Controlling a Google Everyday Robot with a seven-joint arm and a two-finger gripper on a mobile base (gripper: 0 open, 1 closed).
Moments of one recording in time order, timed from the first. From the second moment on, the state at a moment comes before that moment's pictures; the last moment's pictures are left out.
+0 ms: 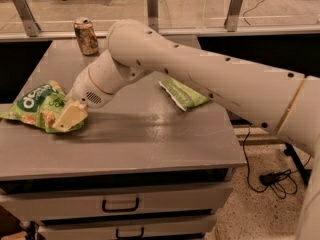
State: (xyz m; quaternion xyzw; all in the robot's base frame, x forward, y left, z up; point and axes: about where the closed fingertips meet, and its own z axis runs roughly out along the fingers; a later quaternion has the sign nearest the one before) arm 0.531 0.223 0.852 -0.66 0.62 0.29 0.31
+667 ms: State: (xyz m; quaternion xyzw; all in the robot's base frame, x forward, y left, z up) arm 0.567 0.159 0.927 -0.65 0.63 0.18 0.39
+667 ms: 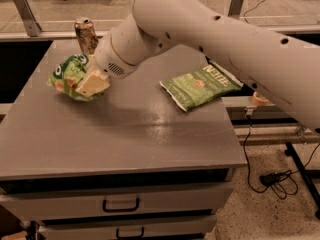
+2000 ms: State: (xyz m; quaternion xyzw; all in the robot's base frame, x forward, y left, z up) arm 0.682 0.100 0.936 -0.62 0.65 0.10 0.44
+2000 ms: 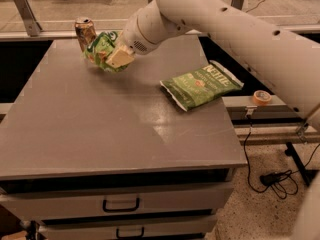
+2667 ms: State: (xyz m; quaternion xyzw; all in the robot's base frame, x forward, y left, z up) arm 0.773 0.077 0.918 -0.59 0.67 0.06 0.45
